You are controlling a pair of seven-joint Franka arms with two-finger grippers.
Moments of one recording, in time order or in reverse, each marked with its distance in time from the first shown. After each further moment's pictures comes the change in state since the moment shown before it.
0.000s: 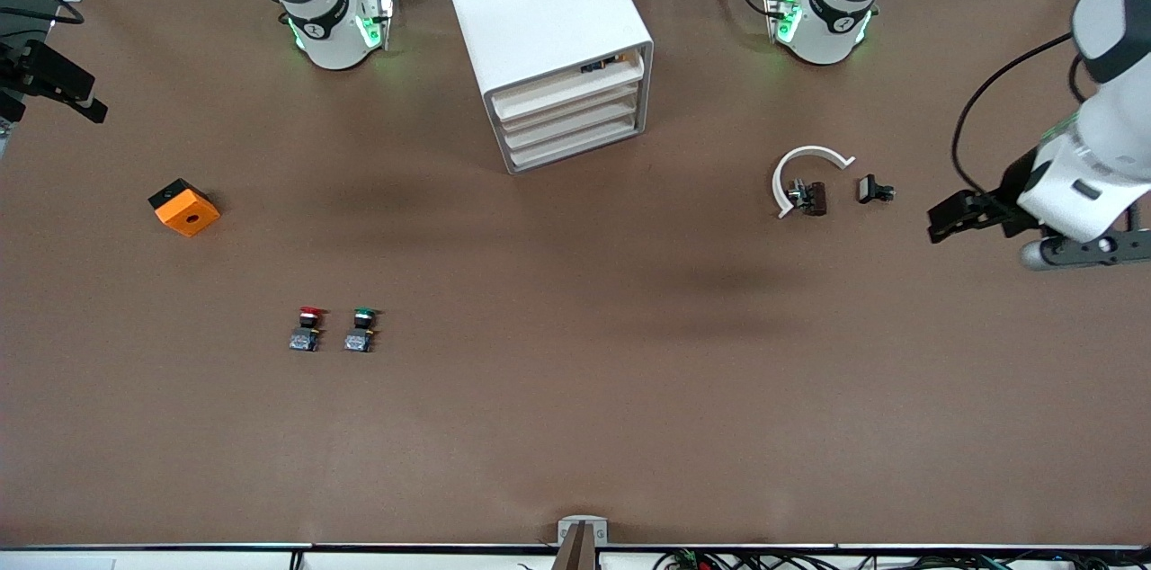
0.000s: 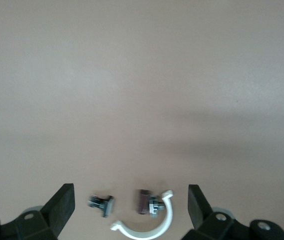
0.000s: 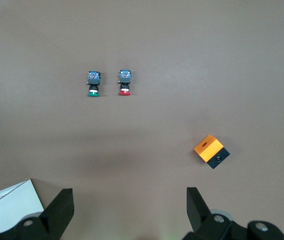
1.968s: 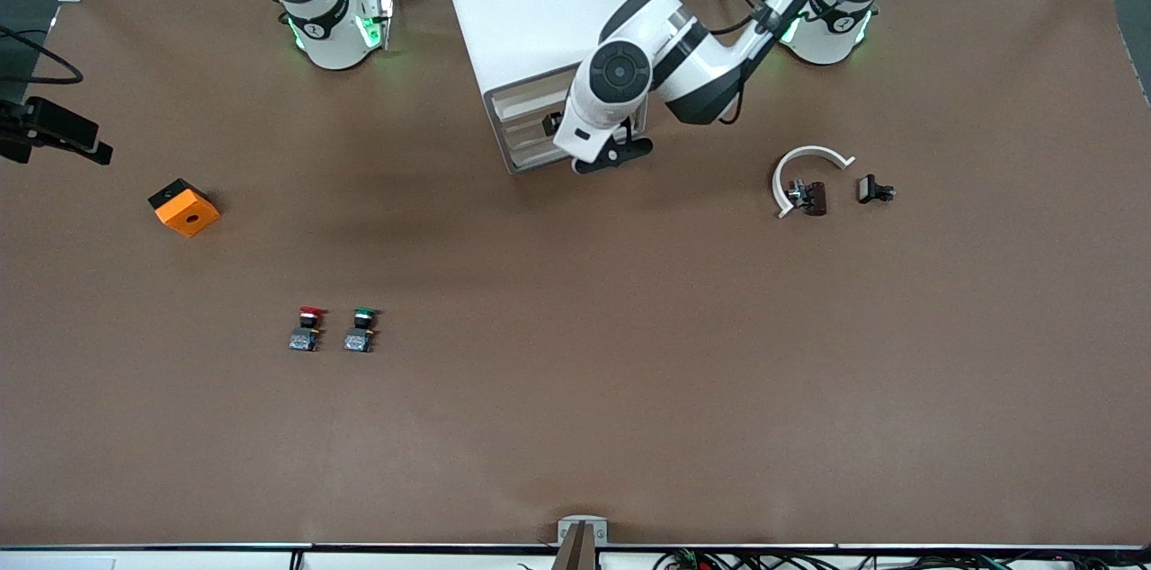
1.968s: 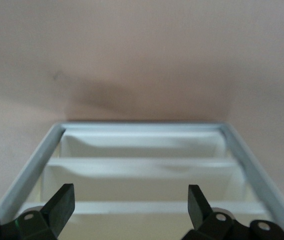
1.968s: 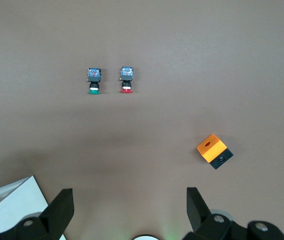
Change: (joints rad) left arm -0.783 0.293 -0.011 -0.185 -0.326 0.262 -0.977; right arm -0.006 0.201 -0.004 0.222 0.023 -0.112 -0.019
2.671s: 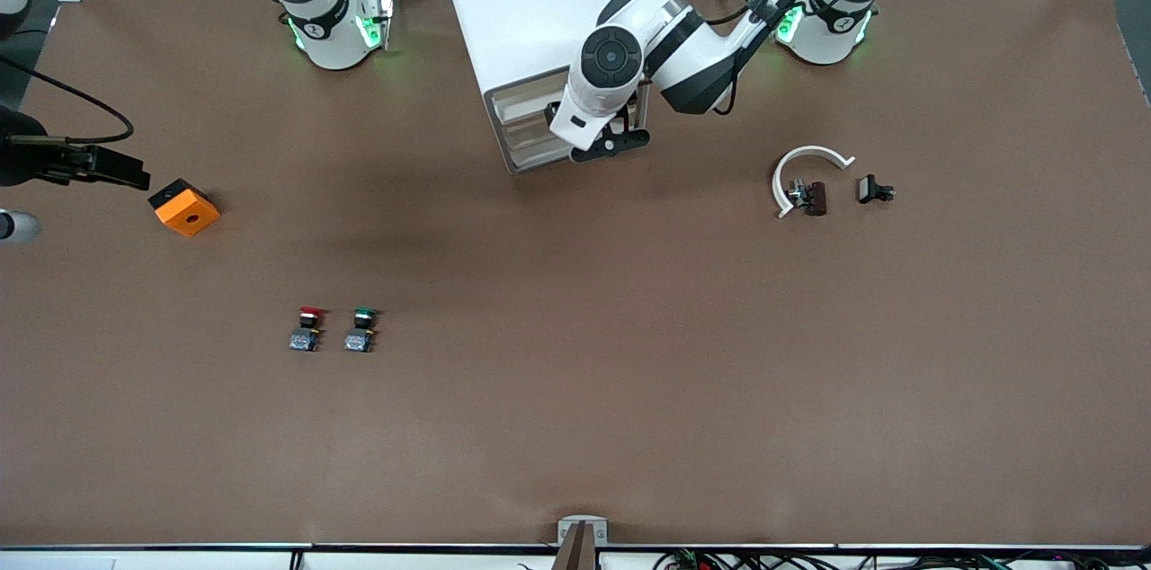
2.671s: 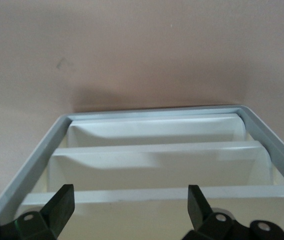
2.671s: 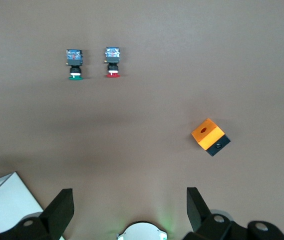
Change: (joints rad) left arm -0.057 -0.021 -0.020 -0.055 0.011 -0.002 0.007; right arm 0.033 0.111 0.000 0.026 -0.039 -0.036 0.063
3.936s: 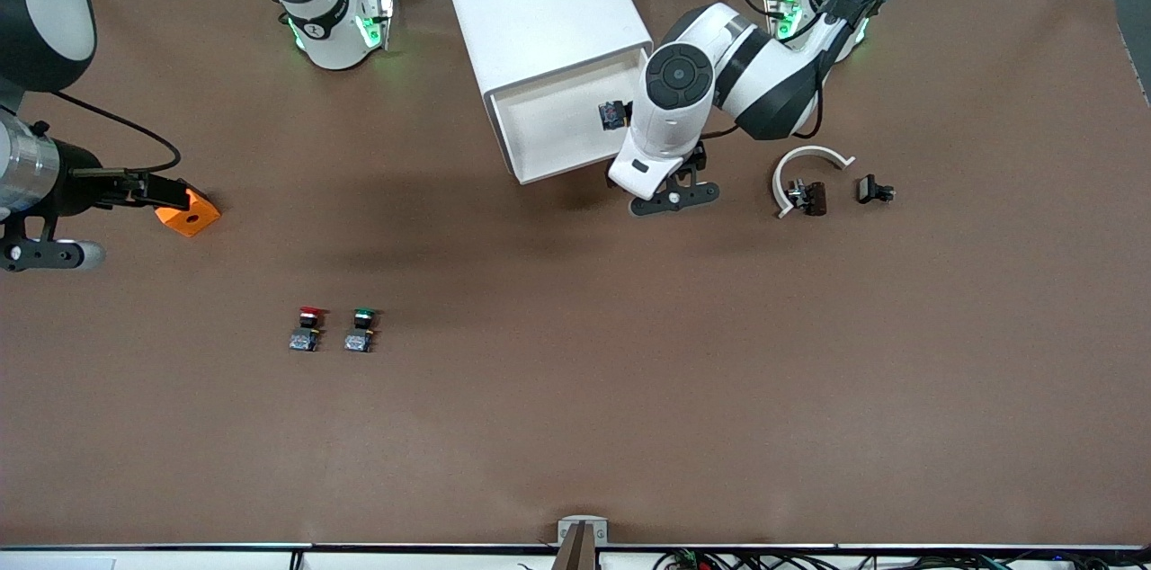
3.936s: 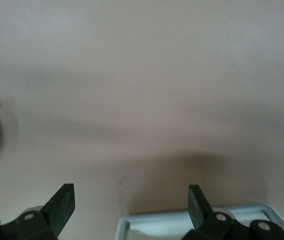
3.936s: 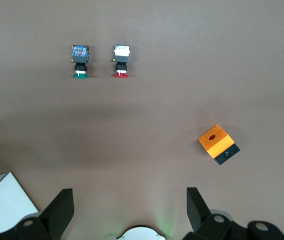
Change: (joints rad) left arm 0.008 -0.066 0.191 0.021 0.210 0.002 0.169; right arm 0.054 0.045 0.001 -0.034 -0.024 0.036 -0.001
